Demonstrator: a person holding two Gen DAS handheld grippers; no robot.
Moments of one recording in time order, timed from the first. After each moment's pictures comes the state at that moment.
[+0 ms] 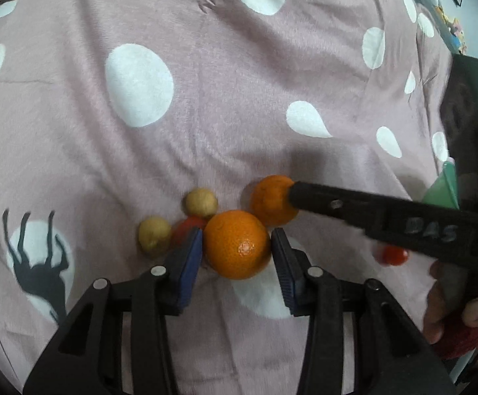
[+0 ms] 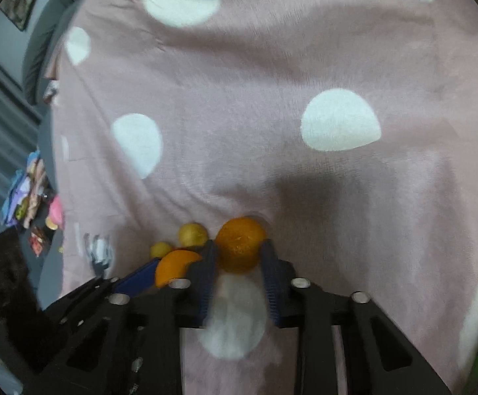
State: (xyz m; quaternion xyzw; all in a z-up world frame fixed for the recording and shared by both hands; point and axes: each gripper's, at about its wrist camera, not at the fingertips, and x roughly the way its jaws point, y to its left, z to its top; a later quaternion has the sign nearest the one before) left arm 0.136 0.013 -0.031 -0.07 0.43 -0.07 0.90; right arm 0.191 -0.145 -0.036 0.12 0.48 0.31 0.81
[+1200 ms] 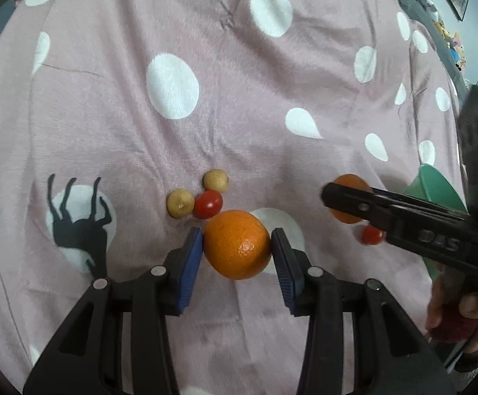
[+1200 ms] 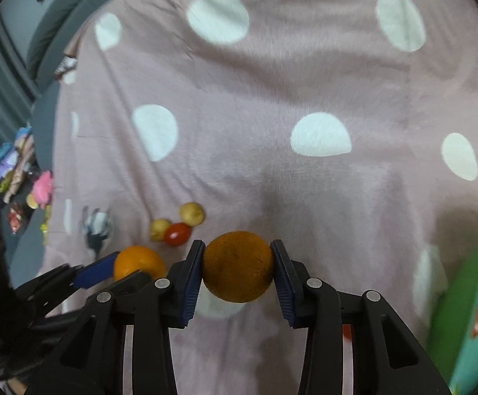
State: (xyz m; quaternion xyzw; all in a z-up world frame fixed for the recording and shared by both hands) left arm 0.092 0.024 -0.009 -0.09 0.43 -0.07 0.90; right arm 0.146 -0.140 -0.008 0.05 0.44 0.28 0.85
